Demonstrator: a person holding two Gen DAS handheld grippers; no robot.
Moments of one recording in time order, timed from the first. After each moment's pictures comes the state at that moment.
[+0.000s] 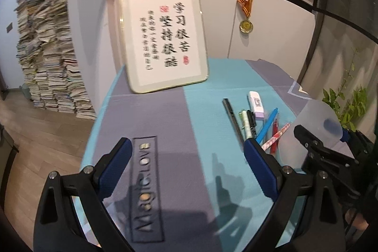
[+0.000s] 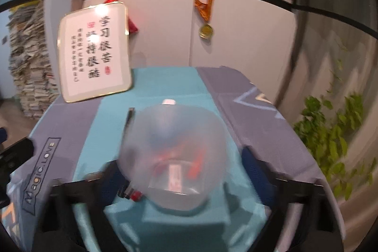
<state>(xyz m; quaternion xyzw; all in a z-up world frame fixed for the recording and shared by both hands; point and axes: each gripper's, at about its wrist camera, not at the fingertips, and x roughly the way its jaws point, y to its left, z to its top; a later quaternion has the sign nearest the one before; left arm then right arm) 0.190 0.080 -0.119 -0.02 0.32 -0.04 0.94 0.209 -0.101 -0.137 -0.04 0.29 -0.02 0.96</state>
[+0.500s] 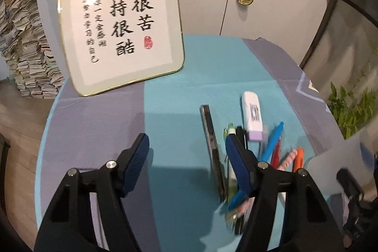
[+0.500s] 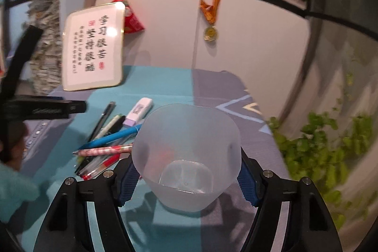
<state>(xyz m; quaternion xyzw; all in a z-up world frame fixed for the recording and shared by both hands) 0.301 0.027 -0.144 -0.03 0.42 -0.04 0.91 0.223 -0.183 -0.140 -0.07 0.29 0.07 0.95</state>
